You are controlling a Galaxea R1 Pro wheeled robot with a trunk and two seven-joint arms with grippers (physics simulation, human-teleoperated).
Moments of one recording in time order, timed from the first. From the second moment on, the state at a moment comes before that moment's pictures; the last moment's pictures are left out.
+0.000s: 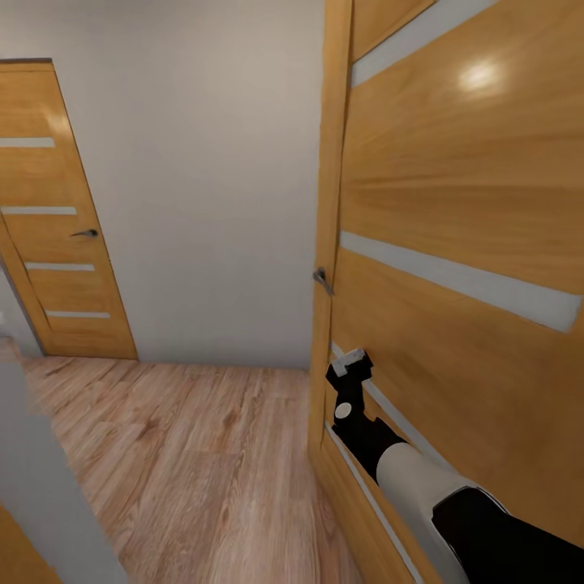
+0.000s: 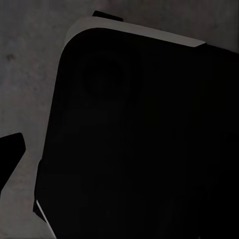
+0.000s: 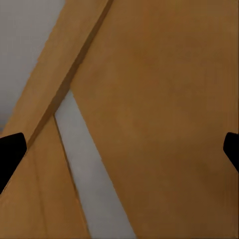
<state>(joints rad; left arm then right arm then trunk) 0.00 -0.01 0.06 -0.07 0.20 -0.01 0.00 -0.92 0.17 0.37 -0.30 0.34 -0.07 -0.57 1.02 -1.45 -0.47</state>
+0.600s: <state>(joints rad) 0.00 -0.02 0.06 -0.07 0.20 -0.01 0.00 -0.92 0.17 0.37 -0.30 0.34 -0.06 -0.60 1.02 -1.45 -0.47</state>
